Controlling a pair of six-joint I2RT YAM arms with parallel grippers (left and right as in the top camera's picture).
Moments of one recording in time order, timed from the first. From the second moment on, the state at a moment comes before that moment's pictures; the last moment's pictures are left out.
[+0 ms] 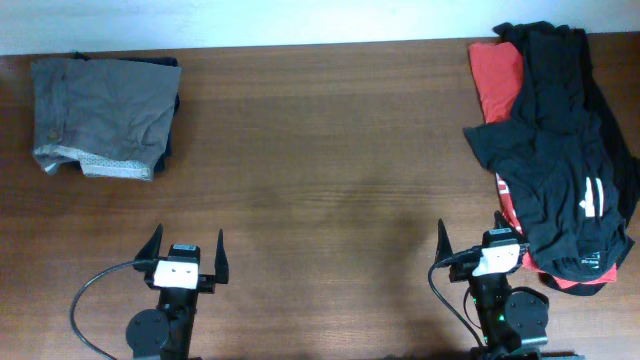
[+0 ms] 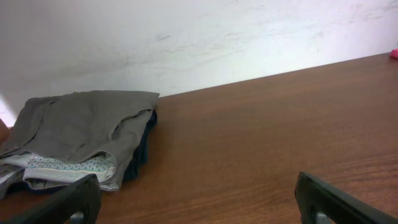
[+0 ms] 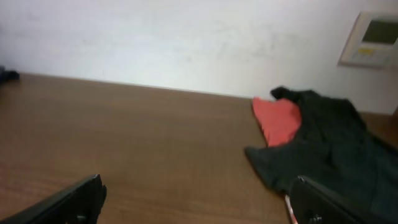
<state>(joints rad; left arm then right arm) 0.07 0.01 0.02 -0.07 0.14 0.17 0.06 0.01 0.01 -0.05 -0.02 -0.08</state>
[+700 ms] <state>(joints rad) 0.07 0.01 0.02 0.11 0.25 0.17 0.06 0.01 0.09 0.13 -0.04 0.04</state>
